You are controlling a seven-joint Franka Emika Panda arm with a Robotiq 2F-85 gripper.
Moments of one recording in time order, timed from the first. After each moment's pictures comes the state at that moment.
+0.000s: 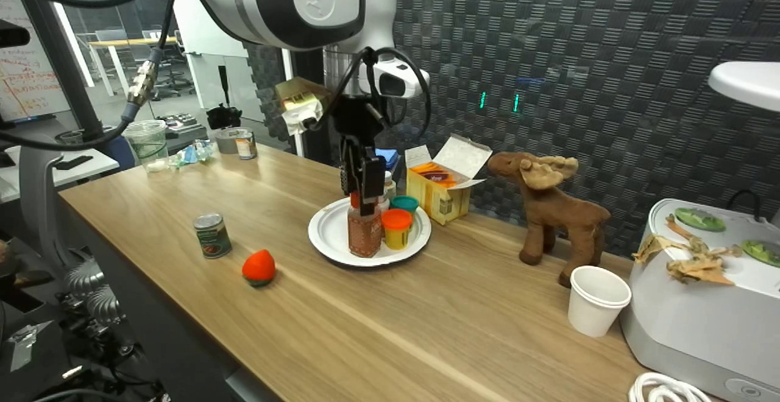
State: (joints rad) arm 0.00 0.24 -0.03 -2.04 0.03 2.26 0.36
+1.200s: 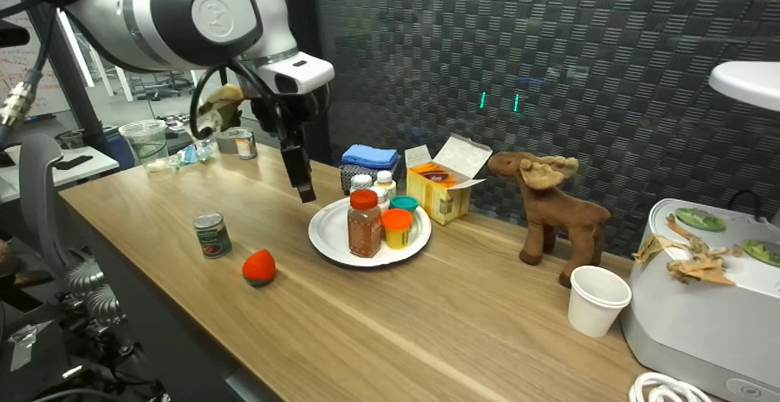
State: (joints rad) arm 0.14 0.10 0.02 -2.30 -0.14 2.56 0.79
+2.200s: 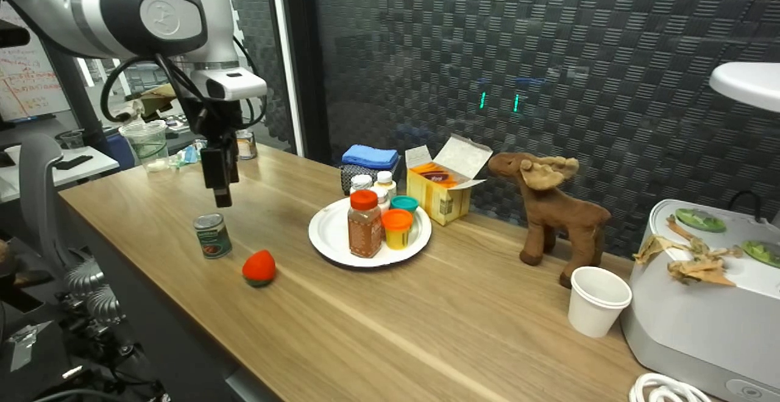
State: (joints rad) arm 0.21 0.07 0.16 -2.32 -0.01 2.34 0.90
